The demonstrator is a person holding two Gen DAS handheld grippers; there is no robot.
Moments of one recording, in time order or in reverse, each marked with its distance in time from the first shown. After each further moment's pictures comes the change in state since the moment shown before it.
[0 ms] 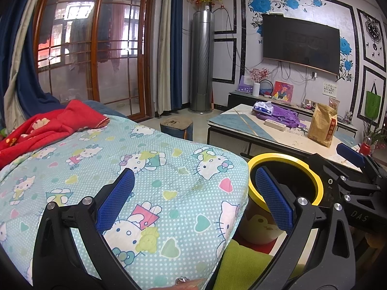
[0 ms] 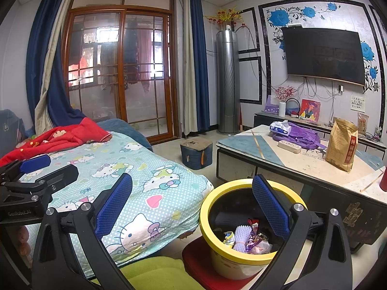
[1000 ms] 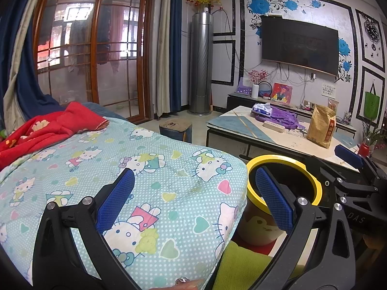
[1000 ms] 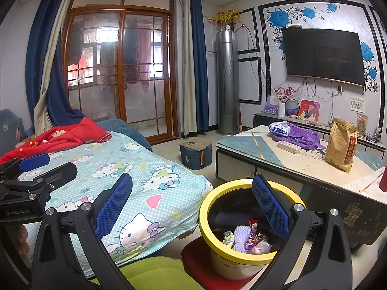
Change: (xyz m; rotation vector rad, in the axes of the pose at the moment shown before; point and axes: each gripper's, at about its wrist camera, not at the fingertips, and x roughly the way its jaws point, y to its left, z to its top) left arm -0.001 -0.001 0.001 0.001 -0.009 -0.006; right arm 0.000 0.001 0.000 -0.001 0.001 -0.003
